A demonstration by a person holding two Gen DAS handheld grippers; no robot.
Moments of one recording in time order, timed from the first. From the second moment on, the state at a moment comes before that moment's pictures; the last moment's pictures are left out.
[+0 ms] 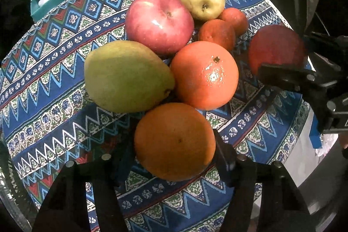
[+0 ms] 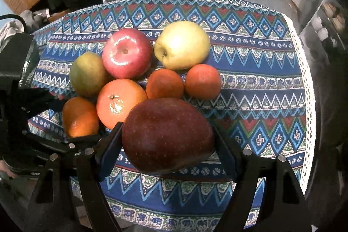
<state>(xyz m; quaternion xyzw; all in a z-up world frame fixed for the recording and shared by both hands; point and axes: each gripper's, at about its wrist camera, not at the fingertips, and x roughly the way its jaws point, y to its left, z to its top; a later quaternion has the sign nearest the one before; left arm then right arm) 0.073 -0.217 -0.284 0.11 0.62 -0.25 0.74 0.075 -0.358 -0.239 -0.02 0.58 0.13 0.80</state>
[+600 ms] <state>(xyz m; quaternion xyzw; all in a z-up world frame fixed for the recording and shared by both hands) 0.055 -0.163 -0.236 0.08 0.57 -0.24 0.78 0.072 -0.344 -0.193 -0.02 0.52 0.14 0.84</state>
